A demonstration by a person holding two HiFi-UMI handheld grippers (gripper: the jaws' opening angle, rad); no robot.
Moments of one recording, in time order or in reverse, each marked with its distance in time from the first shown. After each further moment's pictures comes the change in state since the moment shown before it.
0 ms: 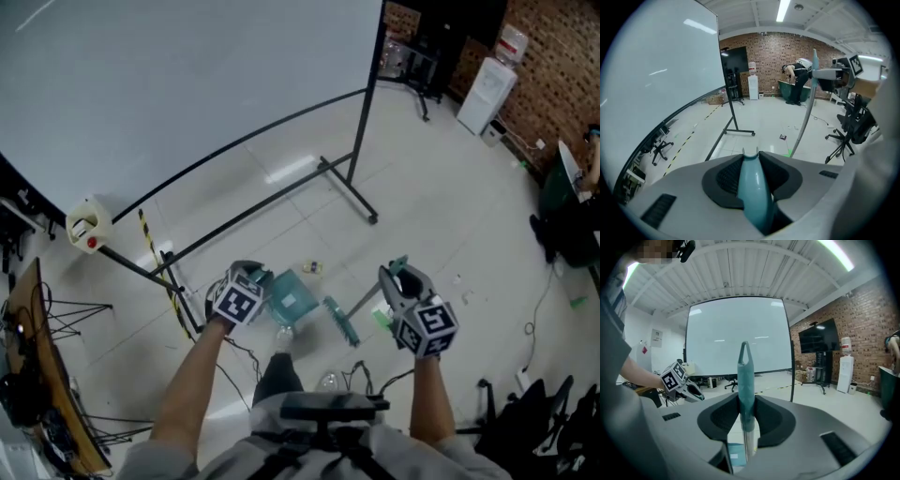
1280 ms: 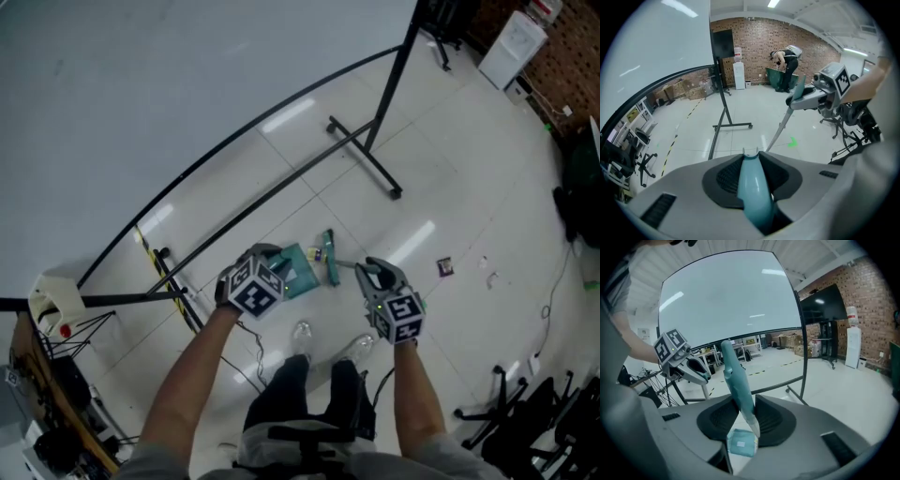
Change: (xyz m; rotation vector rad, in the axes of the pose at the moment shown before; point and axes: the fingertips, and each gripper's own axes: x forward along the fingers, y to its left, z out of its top) left arm 0.174 0.108 0.035 0.175 0.119 -0.186; right arm 0.252 -0.033 -0.130 0.140 0.239 0.025
